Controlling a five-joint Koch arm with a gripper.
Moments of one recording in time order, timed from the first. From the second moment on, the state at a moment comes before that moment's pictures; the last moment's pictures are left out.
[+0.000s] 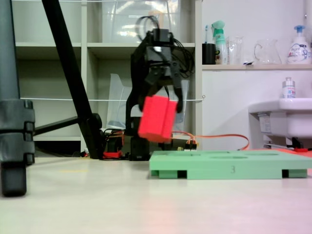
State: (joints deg) arm -20.7 87.0 77.0 79.9 110.4
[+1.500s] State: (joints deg) arm -30.3 77.2 76.9 76.5 114.3
